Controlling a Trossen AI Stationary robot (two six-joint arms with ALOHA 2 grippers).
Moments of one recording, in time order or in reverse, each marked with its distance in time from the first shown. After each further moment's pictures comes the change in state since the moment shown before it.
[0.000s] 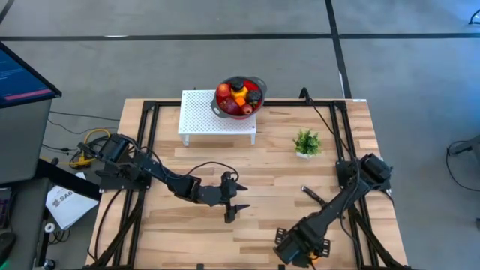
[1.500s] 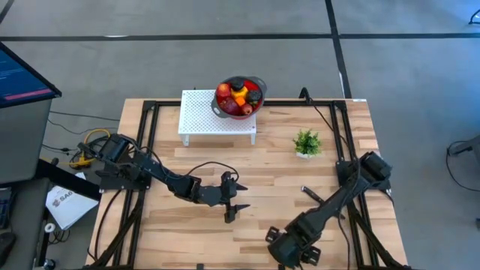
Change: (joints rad) left arm 0.000 0.000 0.000 -0.001 -0.003 0.008; right arm -0.031 -0.018 0.000 0.205 0.007 0.188
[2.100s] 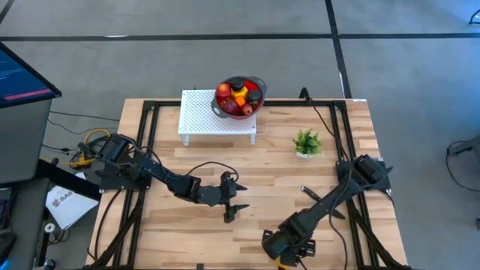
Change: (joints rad) left arm 0.000 0.000 -0.008 0.000 0.003 0.000; right arm -0.047 0.067 -0.001 0.005 -0.024 -0.297
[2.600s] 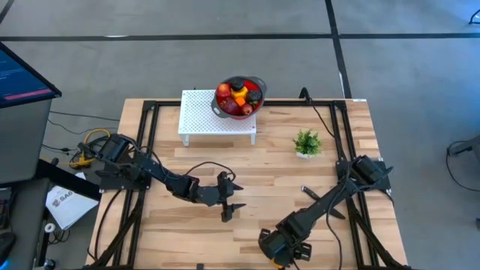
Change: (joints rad) left arm 0.000 0.000 -0.053 0.007 -0.004 -0.059; right arm -0.009 0.018 0.001 0.078 -0.014 0.144
